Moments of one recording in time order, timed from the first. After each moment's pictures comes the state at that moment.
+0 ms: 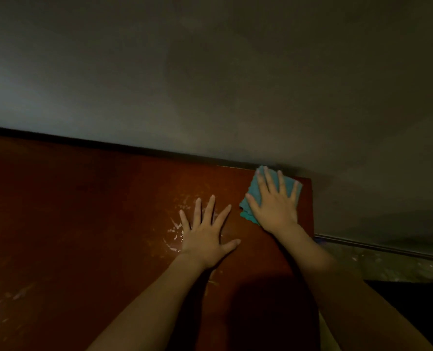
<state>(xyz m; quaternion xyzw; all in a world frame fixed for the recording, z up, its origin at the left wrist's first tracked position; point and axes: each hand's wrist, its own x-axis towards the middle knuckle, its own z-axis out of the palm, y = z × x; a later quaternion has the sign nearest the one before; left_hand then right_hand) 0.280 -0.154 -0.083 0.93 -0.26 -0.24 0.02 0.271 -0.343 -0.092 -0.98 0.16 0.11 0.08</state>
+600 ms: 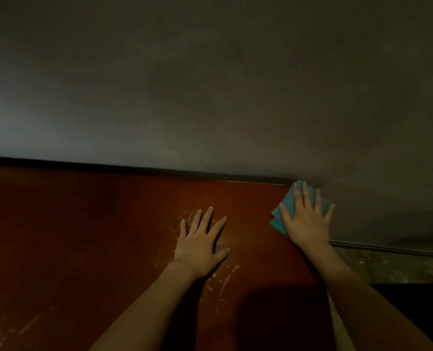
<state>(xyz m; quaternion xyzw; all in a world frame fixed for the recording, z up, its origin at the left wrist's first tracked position) 0.309 -0.137 -0.065 0.92 -0.32 -0.24 -0.01 0.244 -0.379 -0.086 -0.94 0.31 0.13 0.10</state>
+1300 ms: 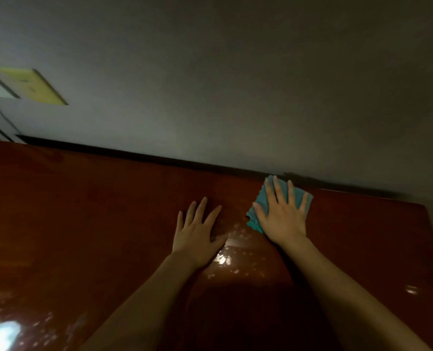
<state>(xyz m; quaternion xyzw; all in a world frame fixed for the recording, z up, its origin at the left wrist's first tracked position) 0.413 0.057 -0.071 0.95 -0.23 -0.22 0.05 0.380 -0.146 -0.090 -0.97 0.18 0.11 0.08</state>
